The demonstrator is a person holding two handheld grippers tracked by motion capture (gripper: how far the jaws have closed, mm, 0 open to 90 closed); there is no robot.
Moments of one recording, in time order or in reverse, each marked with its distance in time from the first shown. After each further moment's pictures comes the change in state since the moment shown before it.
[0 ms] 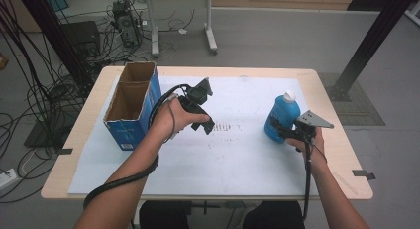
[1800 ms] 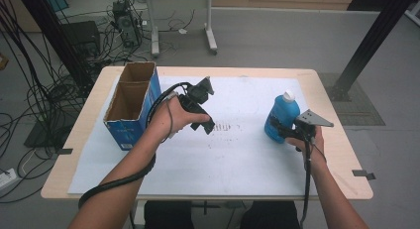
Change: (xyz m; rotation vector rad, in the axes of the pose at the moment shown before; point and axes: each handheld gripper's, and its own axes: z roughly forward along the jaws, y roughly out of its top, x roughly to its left) left arm -0.008 -0.001 -0.014 -0.021 -0.003 0.068; right arm 0.000 0.003 0.001 0.020 -0.001 0.009
